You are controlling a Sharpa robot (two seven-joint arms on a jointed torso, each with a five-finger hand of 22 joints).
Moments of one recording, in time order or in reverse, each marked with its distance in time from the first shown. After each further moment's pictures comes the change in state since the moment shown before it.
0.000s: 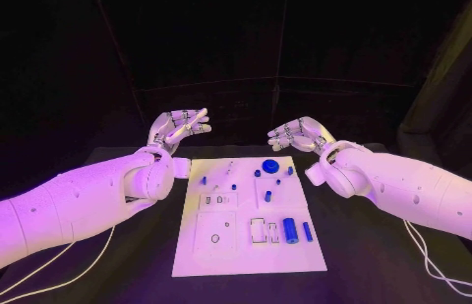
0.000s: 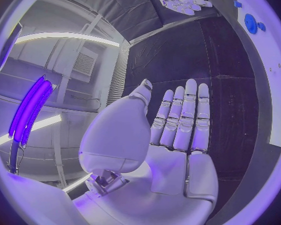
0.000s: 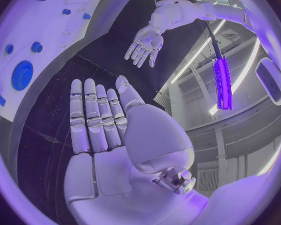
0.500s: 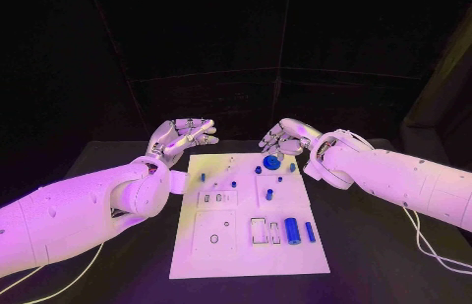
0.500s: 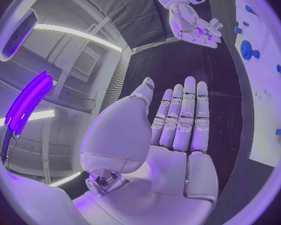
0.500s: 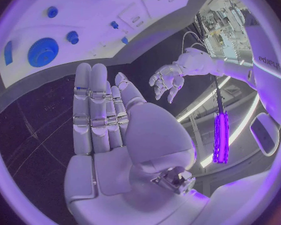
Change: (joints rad) left arm 0.000 -0.085 -0.001 0.184 -0.056 0.059 -0.036; left_hand 0.018 0.005 -0.012 -0.051 0.000 0.042 -0.015 -0.017 -0.016 0.067 -0.019 -0.027 -0.006 0.054 -0.016 -0.014 0.026 0.000 0.047 -0.017 0.000 -0.012; right arm 0.058 0.027 0.002 0.001 -0.585 0.014 -0.170; right_hand -0.010 -0.031 0.016 -0.034 0.052 0.078 -0.039 -0.039 -0.003 0.137 -0.066 -0.071 0.003 0.287 -0.101 0.315 0.214 0.000 0.263 -0.128 0.302 0.158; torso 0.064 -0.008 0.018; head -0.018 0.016
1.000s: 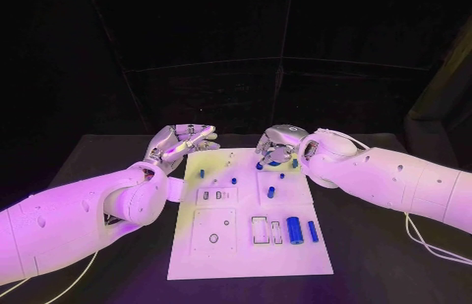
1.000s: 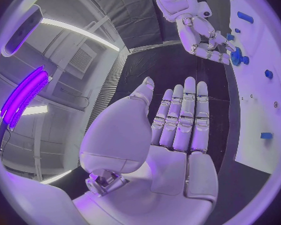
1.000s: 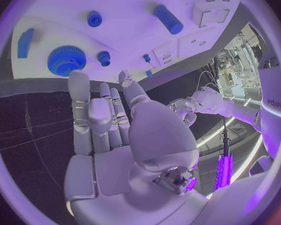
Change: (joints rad) left arm -0.001 -0.014 -0.001 0.037 -0.013 0.028 -0.022; left_hand 0.000 0.000 -0.003 -0.003 0.000 0.003 0.004 -0.007 -0.001 0.000 0.000 -0.008 -0.001 0.000 0.000 -0.009 0.002 0.000 0.000 0.000 0.000 -0.004; right arm 0.012 0.039 0.000 0.002 -0.372 0.059 -0.192; right_hand -0.038 -0.038 0.062 0.004 -0.017 -0.037 0.003 -0.011 -0.001 -0.076 0.021 -0.019 -0.001 0.001 0.009 0.660 0.635 0.000 -0.006 0.014 0.416 0.373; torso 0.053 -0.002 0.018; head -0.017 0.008
